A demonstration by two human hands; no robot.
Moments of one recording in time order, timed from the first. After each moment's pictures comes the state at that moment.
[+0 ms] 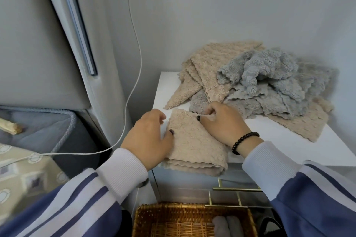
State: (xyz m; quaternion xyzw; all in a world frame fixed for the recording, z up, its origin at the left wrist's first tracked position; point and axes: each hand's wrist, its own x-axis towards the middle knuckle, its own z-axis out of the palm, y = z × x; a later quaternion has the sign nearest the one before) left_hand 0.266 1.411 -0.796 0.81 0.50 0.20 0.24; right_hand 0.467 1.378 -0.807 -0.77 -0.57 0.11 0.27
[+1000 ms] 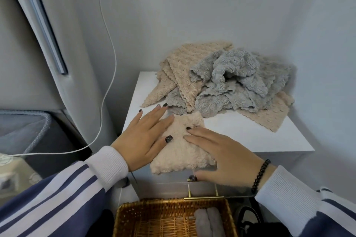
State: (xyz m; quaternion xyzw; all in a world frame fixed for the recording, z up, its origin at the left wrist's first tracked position) left_hand 0.281 1.417 -0.828 0.96 0.23 0.12 0.04; right_hand 0.496 1.274 -0.820 -0.61 -0.78 0.10 0.11
